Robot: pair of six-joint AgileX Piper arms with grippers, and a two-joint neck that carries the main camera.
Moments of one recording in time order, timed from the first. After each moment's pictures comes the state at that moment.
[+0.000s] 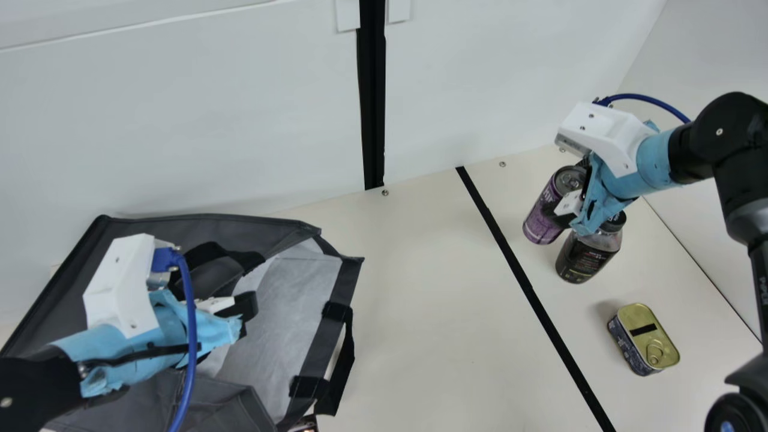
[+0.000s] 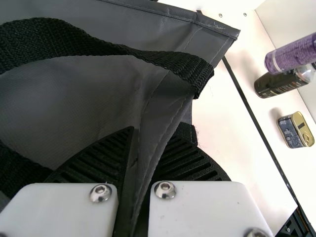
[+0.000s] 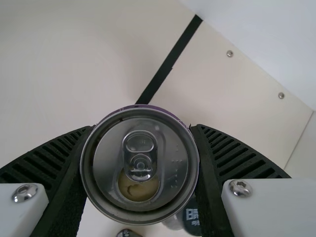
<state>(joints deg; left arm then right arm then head) -24.5 86.3 -72.8 -36.5 42.4 12.7 -29.0 94.3 -94.6 20.4 69.9 -68.3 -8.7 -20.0</state>
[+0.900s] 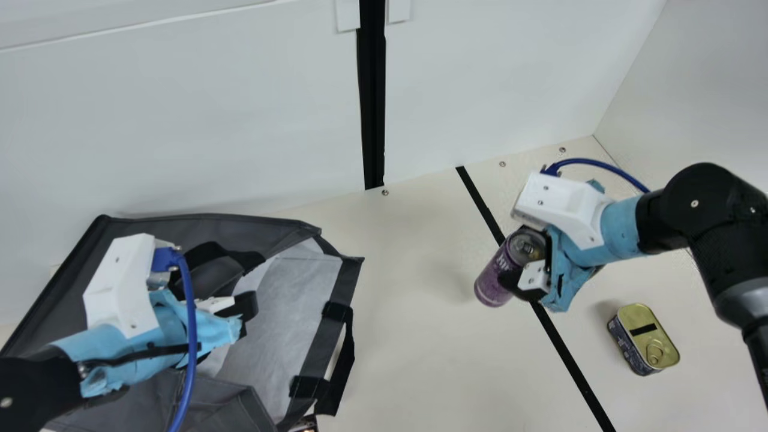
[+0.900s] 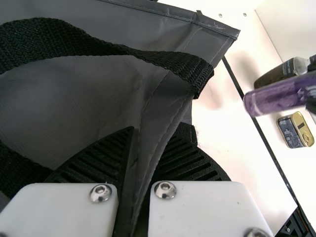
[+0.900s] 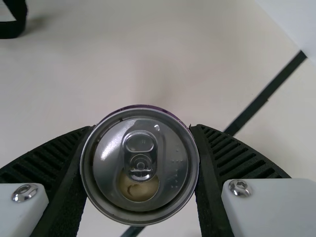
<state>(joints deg) -24.5 86.3 -72.8 -36.5 42.4 12.7 -22.7 81.8 -74.0 27.8 69.8 -76.9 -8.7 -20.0</state>
